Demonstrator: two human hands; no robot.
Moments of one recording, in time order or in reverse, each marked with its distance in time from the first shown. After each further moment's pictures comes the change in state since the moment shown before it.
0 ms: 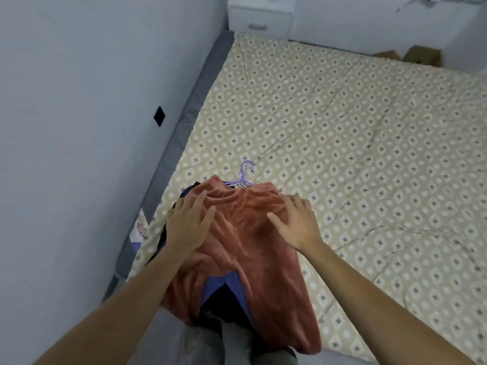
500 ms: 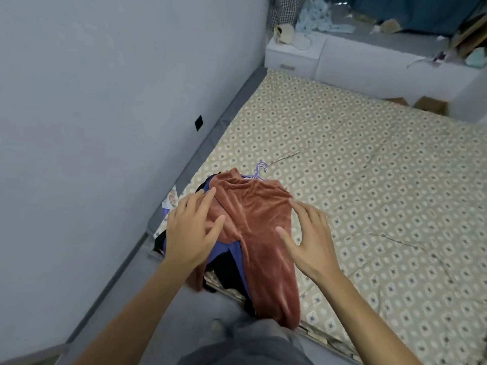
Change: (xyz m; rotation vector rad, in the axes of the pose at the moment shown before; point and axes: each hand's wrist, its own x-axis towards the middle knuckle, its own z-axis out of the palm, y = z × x) left_hand -0.273 0.063 -0.103 -0.086 0.358 0.027; right_hand -0.254 -0.027 -0.105 0.176 0.224 -0.332
